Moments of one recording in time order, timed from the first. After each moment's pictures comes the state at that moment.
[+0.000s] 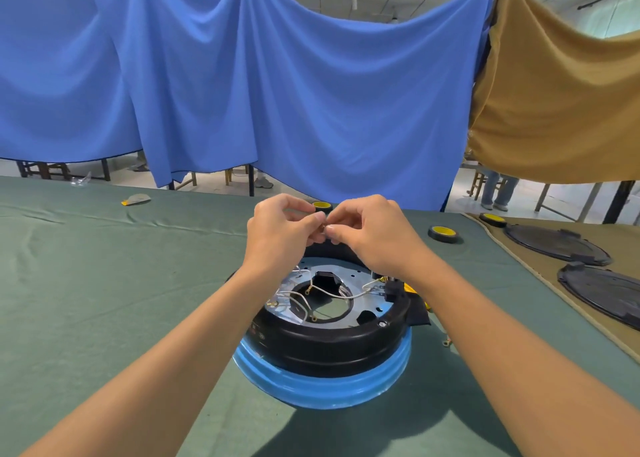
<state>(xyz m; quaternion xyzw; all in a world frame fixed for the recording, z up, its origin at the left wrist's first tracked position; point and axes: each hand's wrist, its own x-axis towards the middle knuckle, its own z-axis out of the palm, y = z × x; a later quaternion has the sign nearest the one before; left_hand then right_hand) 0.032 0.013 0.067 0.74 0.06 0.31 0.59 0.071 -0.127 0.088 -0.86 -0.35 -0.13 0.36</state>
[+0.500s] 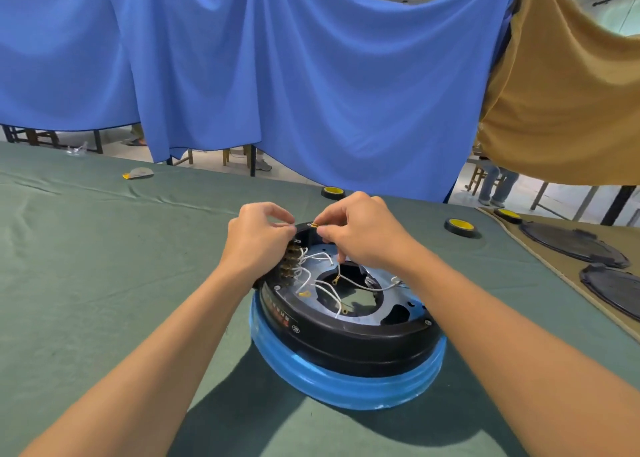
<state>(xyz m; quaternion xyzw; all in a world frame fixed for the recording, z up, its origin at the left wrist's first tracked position) 0.042 0.078 0.031 0.80 0.15 0.26 0.52 0.084 -0.073 0.071 -0.89 -0.34 -0.06 0.30</state>
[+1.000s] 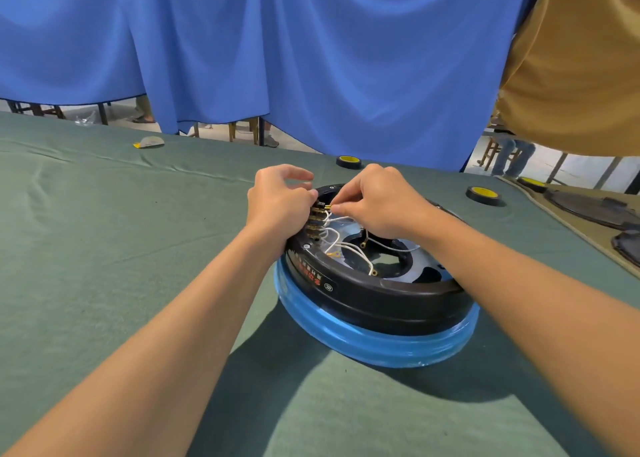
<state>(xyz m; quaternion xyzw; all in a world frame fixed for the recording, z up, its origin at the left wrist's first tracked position) 0.047 0.080 0.019 0.72 0.15 0.24 0.63 0.085 -0.061 0.055 -0.91 -0.34 -0.08 0.24</state>
